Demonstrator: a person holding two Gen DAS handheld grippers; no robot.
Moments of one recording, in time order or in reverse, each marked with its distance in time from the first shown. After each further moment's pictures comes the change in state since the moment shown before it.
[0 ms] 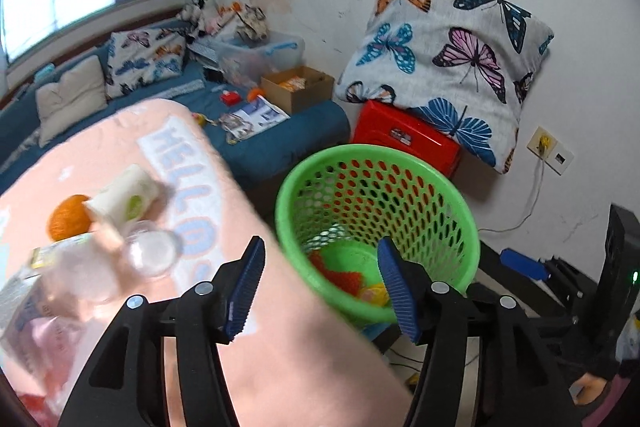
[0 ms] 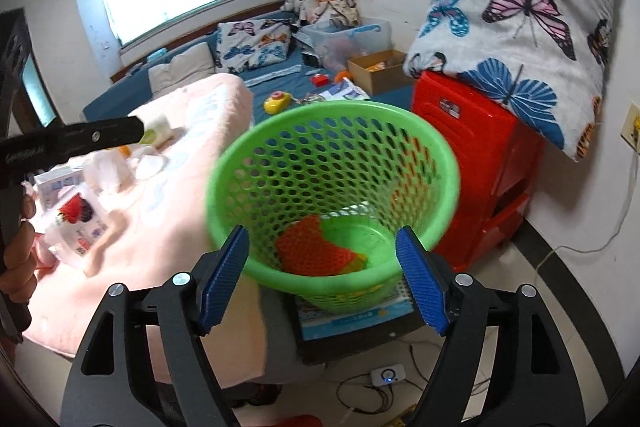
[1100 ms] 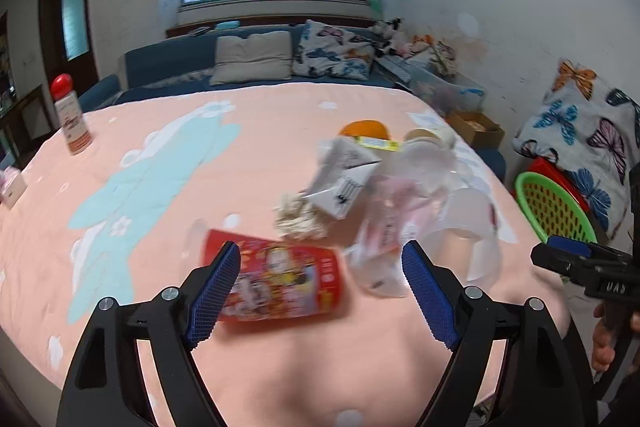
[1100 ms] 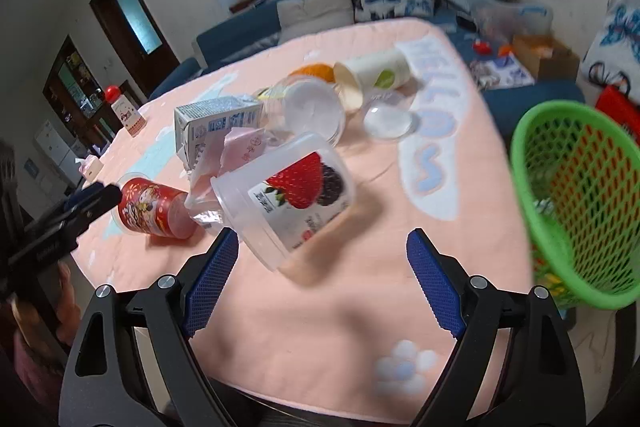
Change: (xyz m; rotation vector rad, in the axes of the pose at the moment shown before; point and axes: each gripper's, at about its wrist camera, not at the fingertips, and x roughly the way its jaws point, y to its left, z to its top) left arm -0.178 0.206 -0.160 -0.388 -0.104 0.450; right arm 0.038 0.228 0.009 -0.181 0.231 0.387
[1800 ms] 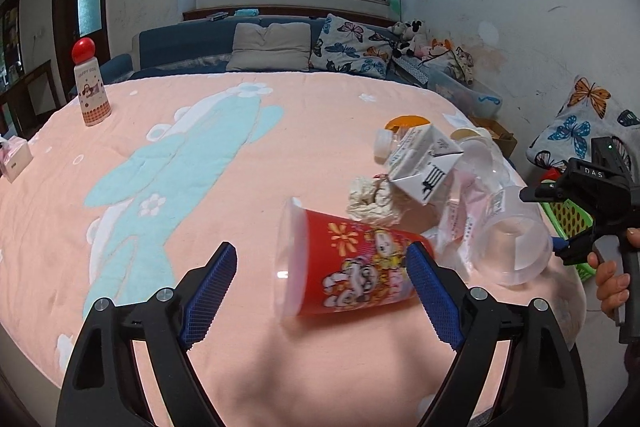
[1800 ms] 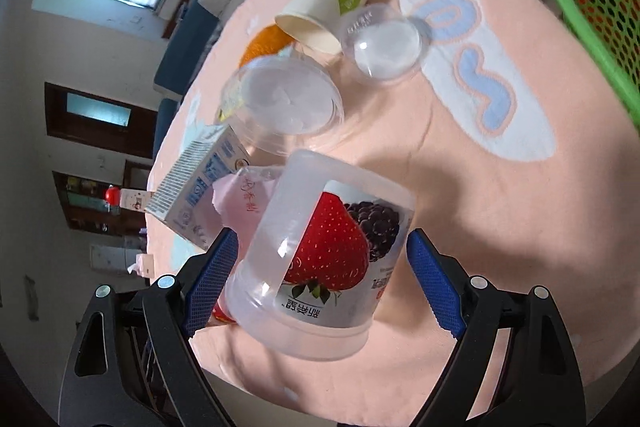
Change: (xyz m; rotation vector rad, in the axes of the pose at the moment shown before) left arm 0.015 0.071 -0.011 -0.062 0.022 -0.008; right arm 0.068 -0.024 0.038 0.585 0.221 0.140
